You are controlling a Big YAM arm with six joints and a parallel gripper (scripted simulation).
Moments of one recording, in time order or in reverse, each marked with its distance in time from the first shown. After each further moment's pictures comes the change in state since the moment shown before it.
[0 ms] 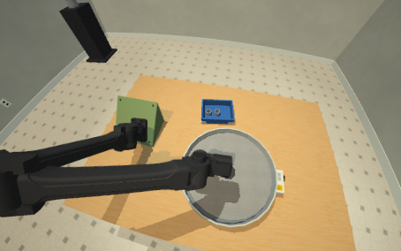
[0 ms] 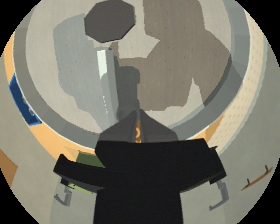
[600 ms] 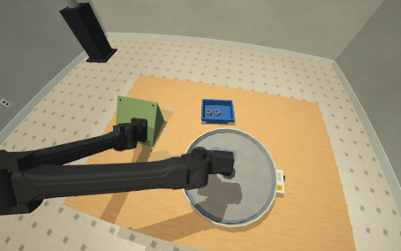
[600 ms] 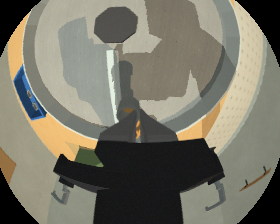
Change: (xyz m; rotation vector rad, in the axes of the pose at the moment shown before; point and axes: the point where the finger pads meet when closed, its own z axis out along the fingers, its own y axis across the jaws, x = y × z) arm 0.000 0.000 -0.025 -0.003 -0.007 -0.018
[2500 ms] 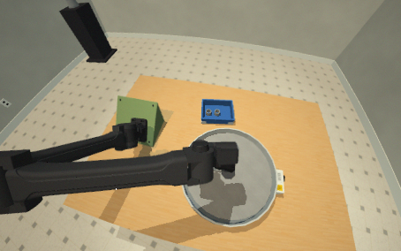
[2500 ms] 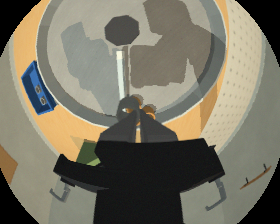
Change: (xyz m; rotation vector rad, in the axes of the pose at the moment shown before) arm -0.001 0.004 -0.041 -0.001 0.004 0.010
